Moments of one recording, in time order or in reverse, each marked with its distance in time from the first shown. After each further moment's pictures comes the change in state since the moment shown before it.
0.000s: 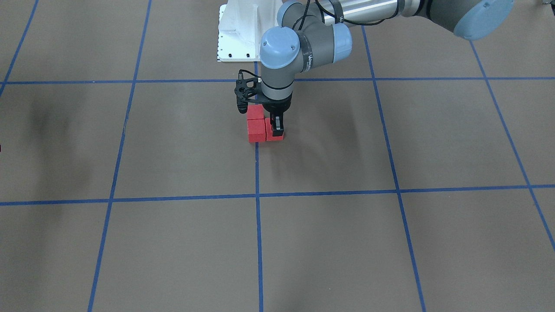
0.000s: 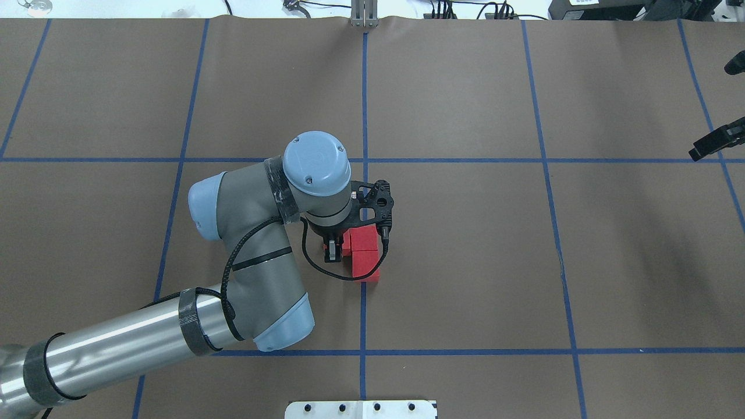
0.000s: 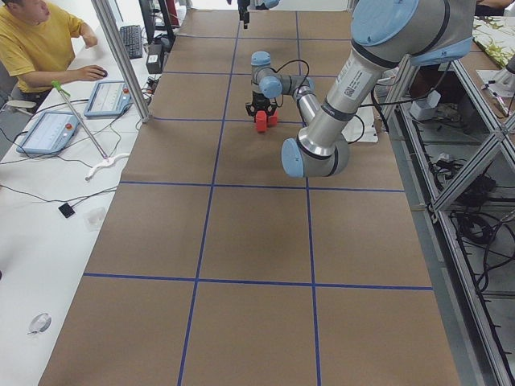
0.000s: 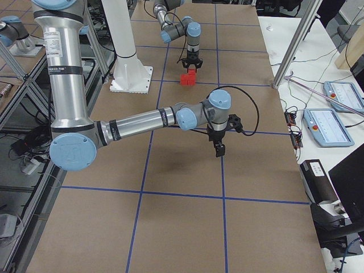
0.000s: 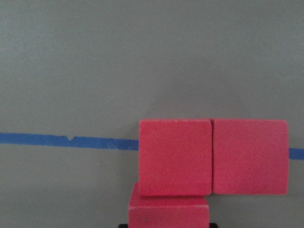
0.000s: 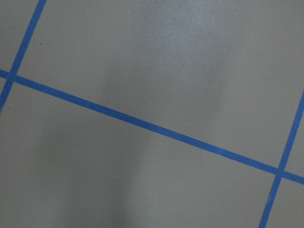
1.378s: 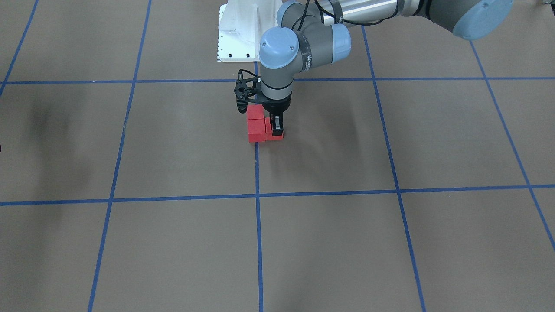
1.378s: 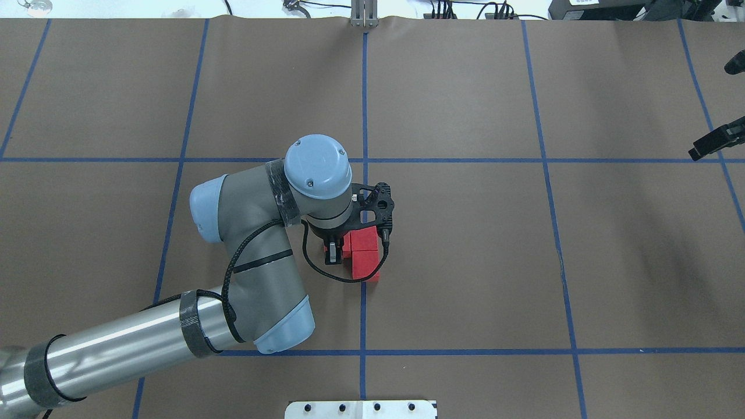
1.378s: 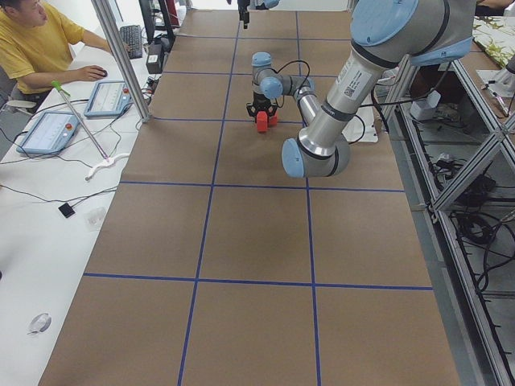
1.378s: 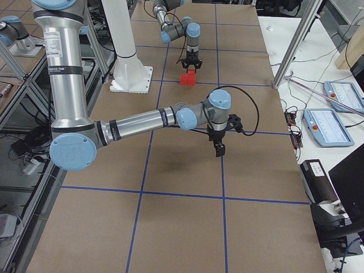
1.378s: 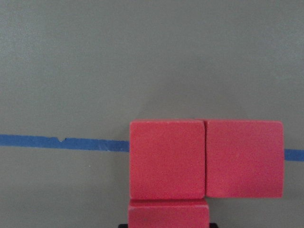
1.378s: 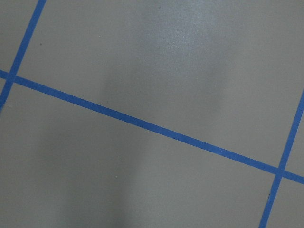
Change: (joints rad) left arm 0.004 0.001 0.003 -0.003 0.003 -0.002; right arm 0.000 0.001 0.000 0.001 0.000 0.003
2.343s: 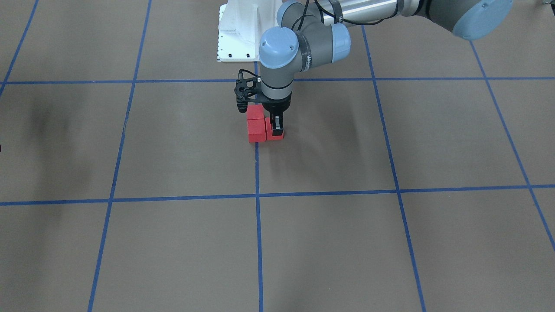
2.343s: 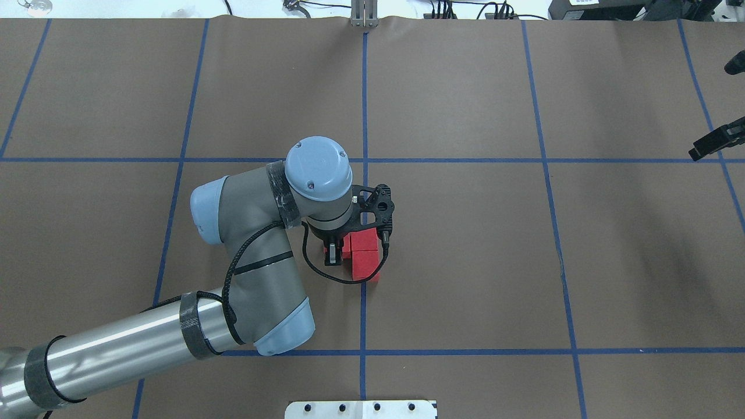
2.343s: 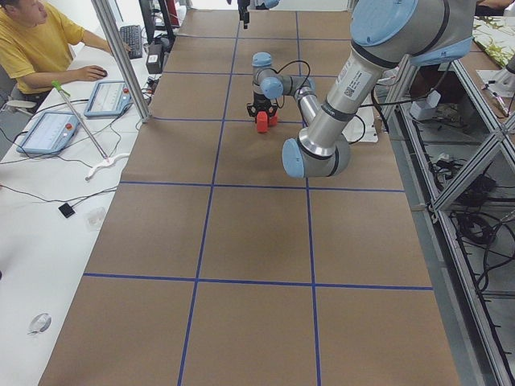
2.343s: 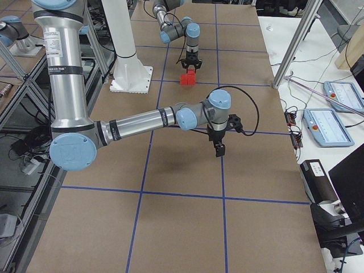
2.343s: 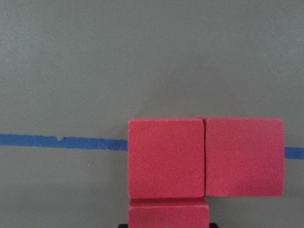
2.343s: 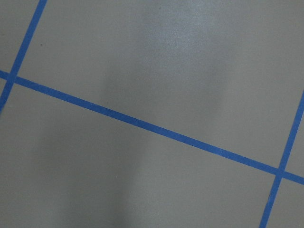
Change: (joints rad) left arm 0.004 0.001 -0.002 0.003 0.007 0.005; right arm 0.000 -0.001 0.000 -0.001 0.000 0.000
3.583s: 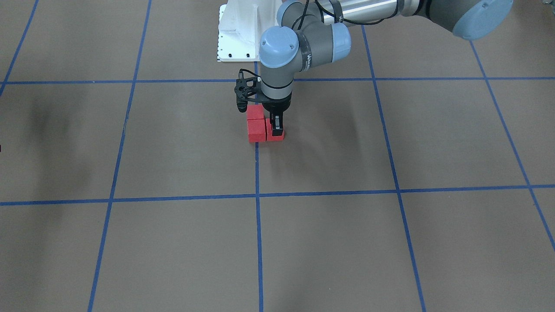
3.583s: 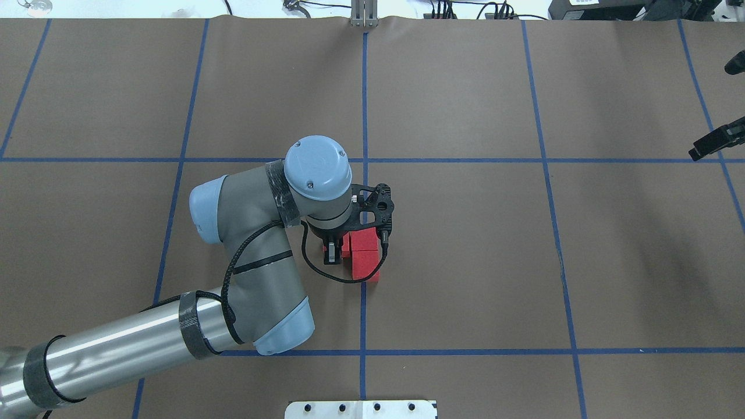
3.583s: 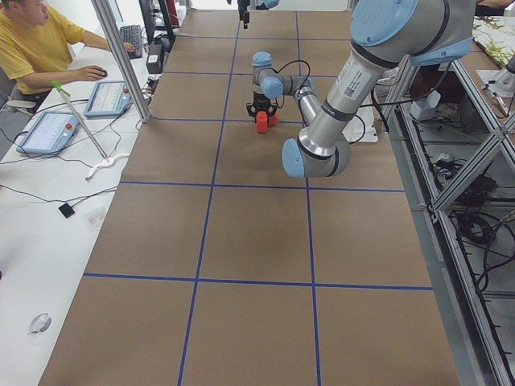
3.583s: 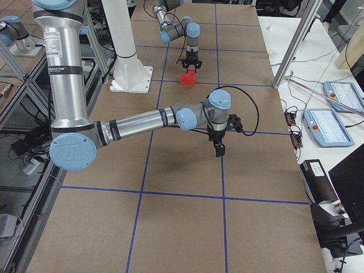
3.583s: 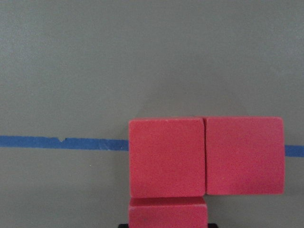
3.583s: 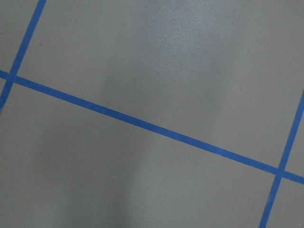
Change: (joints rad) left arm -0.002 0.001 -0.004 0.001 0.005 0.014; right arm 0.000 0.000 0.000 0.000 0.000 0.000
